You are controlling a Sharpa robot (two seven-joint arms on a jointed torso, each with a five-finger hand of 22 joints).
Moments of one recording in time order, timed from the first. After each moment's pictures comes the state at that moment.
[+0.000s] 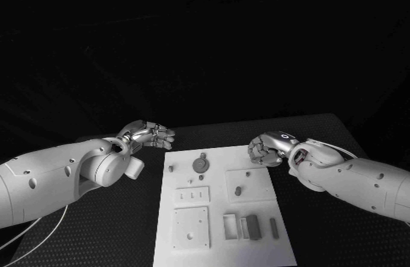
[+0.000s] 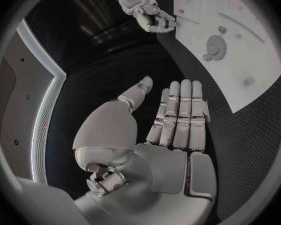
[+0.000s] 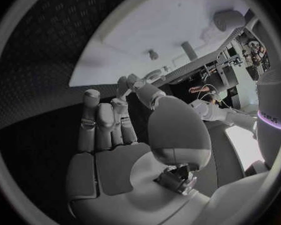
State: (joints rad) left arm 1.34 -0.80 -0.17 1.34 -0.22 -0.23 0.16; left_hand 1.04 -0.07 0.48 -0.24 0.05 0.87 0.17 0.35 0.48 1.19 0.11 0.13 0.19 1.03 0.09 0.32 0.73 0.01 0.94 -0.01 0.14 0.71; right arm 1.18 -0.77 -0.06 1.20 -1.54 -0.36 0.10; right_hand 1.12 -0.09 0.65 -0.24 0.05 0.97 0.07 0.34 0.54 1.02 -0.02 1.20 1.04 1.14 -0.13 1.50 0.98 0.26 1.08 -0.01 0.96 1.31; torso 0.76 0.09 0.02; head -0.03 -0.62
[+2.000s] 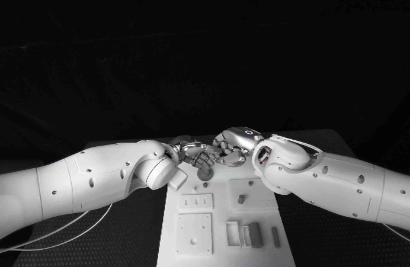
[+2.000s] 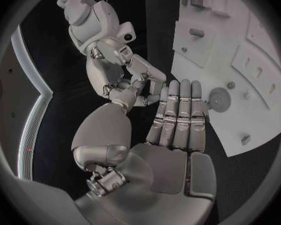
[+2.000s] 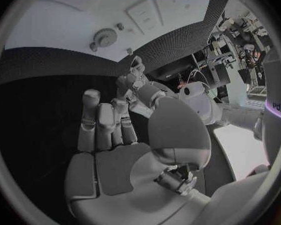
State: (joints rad) left arm 1.35 -0.62 -0.18 1.40 -0.33 -0.29 -0.17; left_hand 0.93 -0.09 0.42 -0.20 0.05 0.91 0.15 0.34 0.47 1.21 0.10 0.12 0.21 1.04 0.09 0.31 0.78 0.01 0.96 -0.02 0.14 0.72; right arm 1.25 -0.63 -0.06 1.45 -1.59 -0.31 -0.17; right_hand 1.11 -0.08 0.65 -0.26 0.05 0.98 0.06 0.34 0.54 1.03 -0.03 1.20 1.04 1.17 -0.13 1.50 0.99 0.25 1.09 -0.01 0.96 1.31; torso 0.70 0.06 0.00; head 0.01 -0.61
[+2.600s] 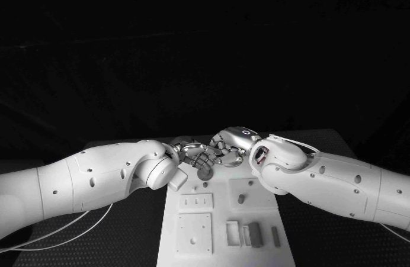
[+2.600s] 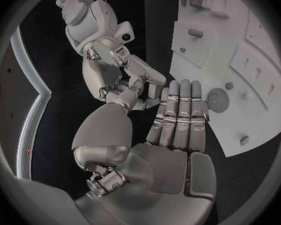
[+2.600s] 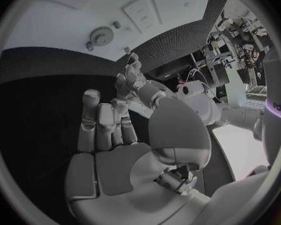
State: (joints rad) left arm 1.35 -0.61 -0.18 1.40 -0.33 -0.29 -0.18; left_hand 0.94 -0.06 0.42 -0.20 0.05 0.91 0.15 0.34 0.46 1.21 0.10 0.12 0.22 1.04 0.09 0.31 0.79 0.01 0.96 -0.02 0.14 0.73; right arm 1.25 -0.61 -0.06 1.44 -1.59 -0.31 -0.18; right_hand 1.10 -0.08 0.66 -0.26 0.05 0.98 0.06 0.35 0.54 1.03 -0.03 1.20 1.04 1.17 -0.13 1.50 0.99 0.25 1.09 -0.02 0.96 1.31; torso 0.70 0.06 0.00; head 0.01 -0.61
